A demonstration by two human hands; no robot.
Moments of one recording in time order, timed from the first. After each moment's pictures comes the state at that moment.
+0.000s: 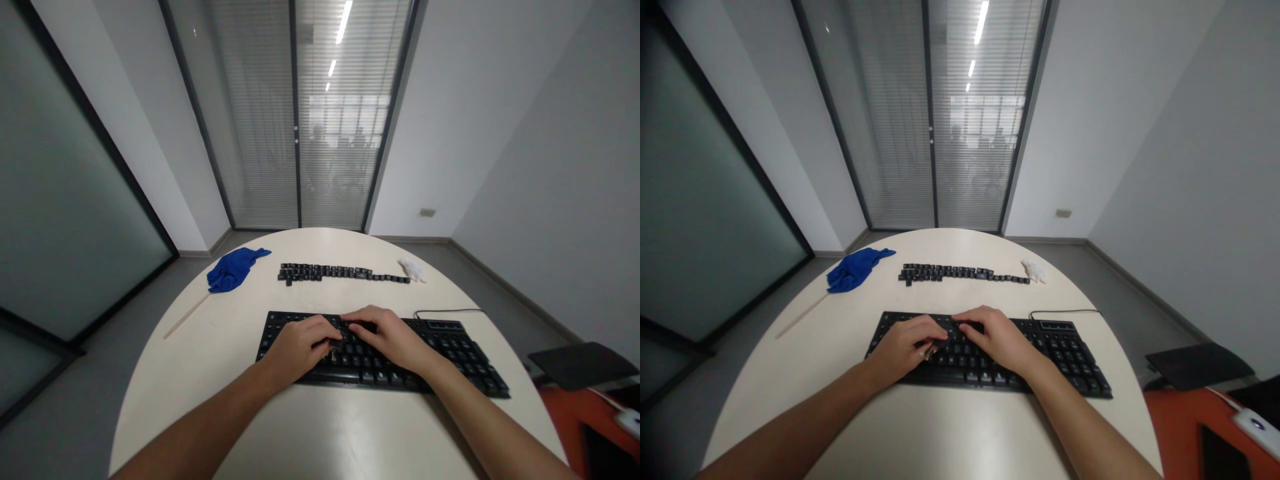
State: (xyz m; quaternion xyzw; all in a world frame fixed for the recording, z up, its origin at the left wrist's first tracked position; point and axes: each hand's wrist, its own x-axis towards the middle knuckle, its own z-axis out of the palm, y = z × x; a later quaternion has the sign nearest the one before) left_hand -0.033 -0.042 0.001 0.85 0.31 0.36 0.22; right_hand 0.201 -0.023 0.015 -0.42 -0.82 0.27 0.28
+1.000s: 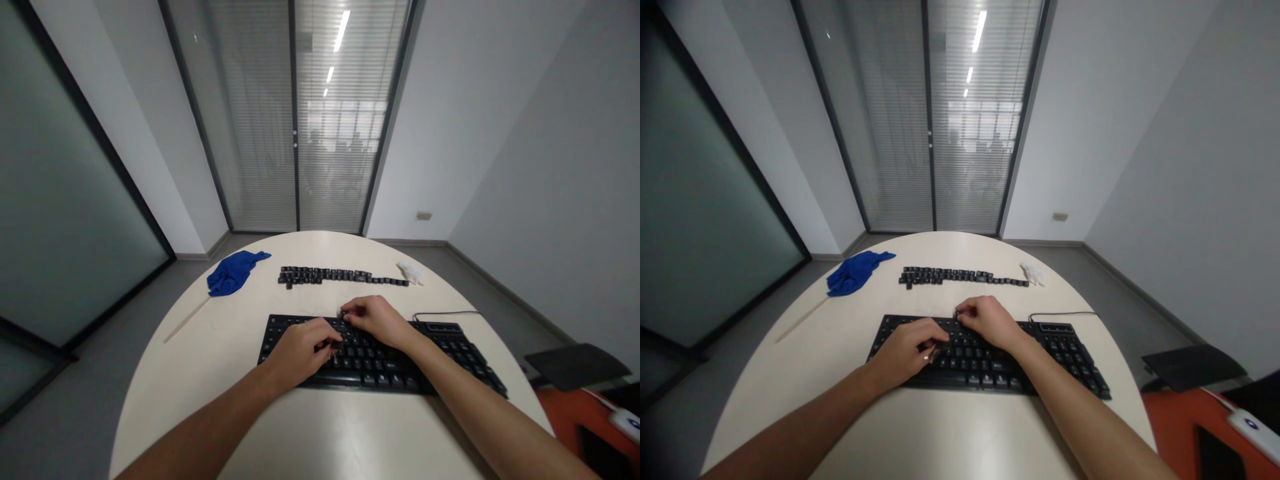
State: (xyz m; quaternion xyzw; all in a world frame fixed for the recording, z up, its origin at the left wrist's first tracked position) left_hand -0.032 -0.043 0.005 0.84 0.33 0.34 0.25; right_hand 0.191 0.015 0.010 -0.49 -0.81 0.23 0.23
